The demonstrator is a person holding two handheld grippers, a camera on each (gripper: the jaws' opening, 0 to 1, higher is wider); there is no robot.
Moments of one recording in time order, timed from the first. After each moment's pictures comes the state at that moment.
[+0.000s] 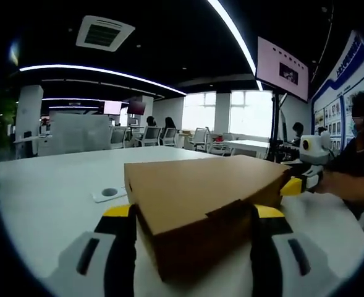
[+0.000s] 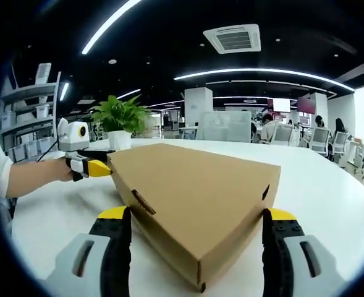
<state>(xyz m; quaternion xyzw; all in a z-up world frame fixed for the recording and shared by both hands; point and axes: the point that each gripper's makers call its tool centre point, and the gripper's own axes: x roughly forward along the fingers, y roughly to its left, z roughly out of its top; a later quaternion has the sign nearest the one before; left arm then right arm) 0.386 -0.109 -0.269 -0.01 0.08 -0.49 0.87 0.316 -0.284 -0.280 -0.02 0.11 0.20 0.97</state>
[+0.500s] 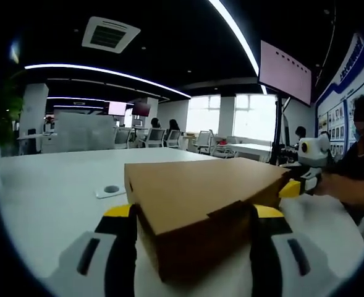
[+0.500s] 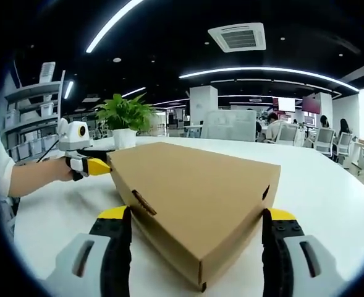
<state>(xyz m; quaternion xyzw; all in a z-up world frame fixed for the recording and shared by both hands) 0.376 -0.105 -0.268 -0.02 0.08 -0.48 0.87 0.310 -0.280 -0.280 -0.02 0.11 0.21 0.97</state>
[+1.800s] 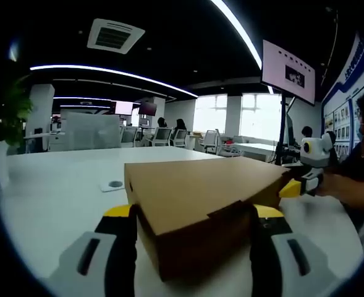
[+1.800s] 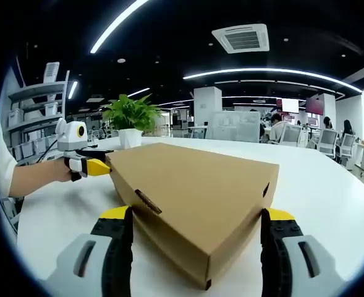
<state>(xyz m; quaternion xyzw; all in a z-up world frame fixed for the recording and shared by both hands) 0.353 -0.095 -0.268 -0.02 0.08 -0.46 0.89 0.294 -0.273 -0.279 -0.03 0.11 0.23 0.97</state>
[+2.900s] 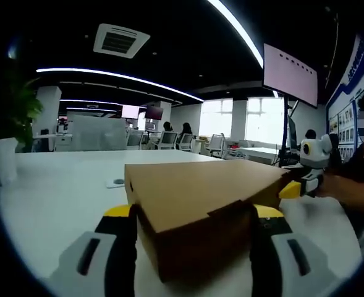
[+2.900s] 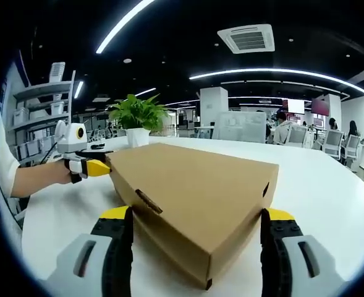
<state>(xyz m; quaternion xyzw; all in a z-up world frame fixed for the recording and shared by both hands) 0.343 -0.074 -0.268 -0.02 0.07 -0.43 0.90 0.280 -0.266 -0.279 -0.03 0.11 0.25 0.96</state>
